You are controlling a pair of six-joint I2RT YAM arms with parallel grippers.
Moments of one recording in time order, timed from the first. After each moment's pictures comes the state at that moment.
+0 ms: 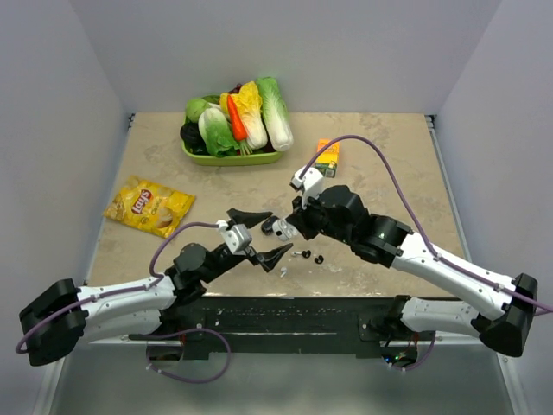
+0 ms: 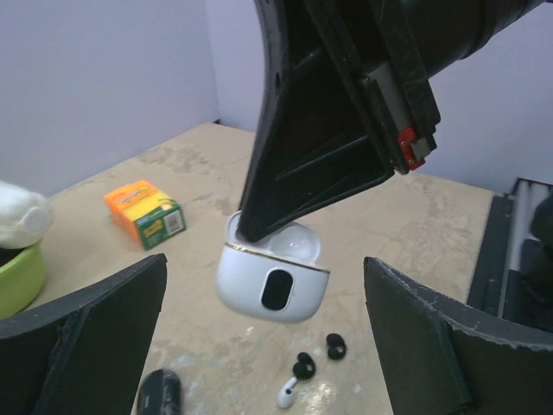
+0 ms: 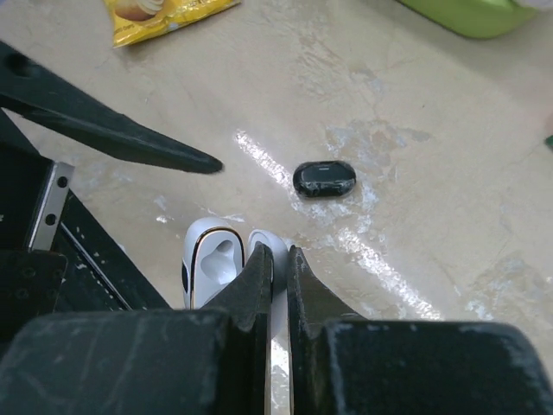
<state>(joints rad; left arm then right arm) -1.02 0.97 0.24 0.99 -0.05 0.04 0.91 1.10 0.99 -0.35 0.09 0.20</state>
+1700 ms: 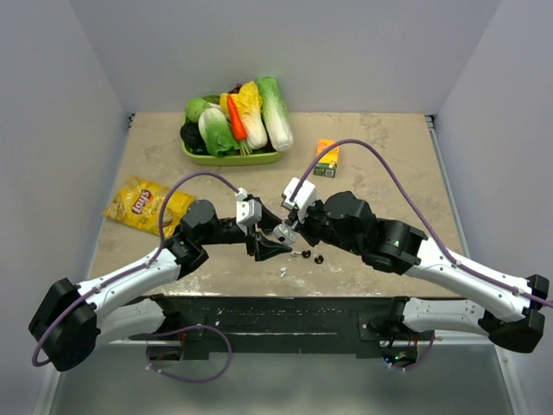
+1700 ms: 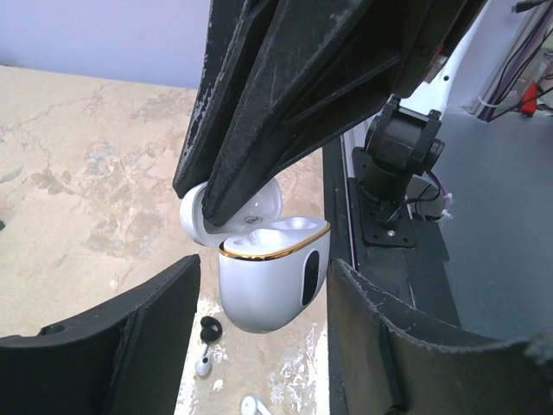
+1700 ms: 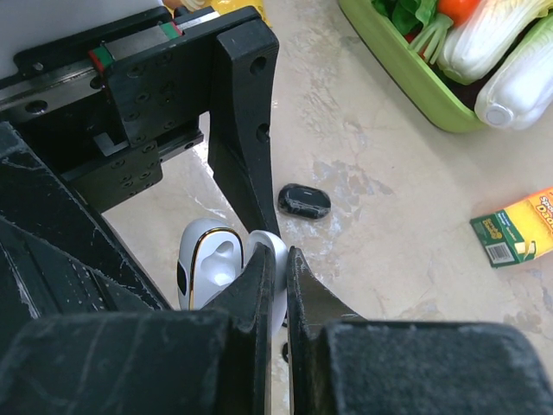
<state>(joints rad) -0.73 1.07 0.55 0.52 0.76 -0.10 1.09 1.06 1.13 -0.49 0.18 -0.11</state>
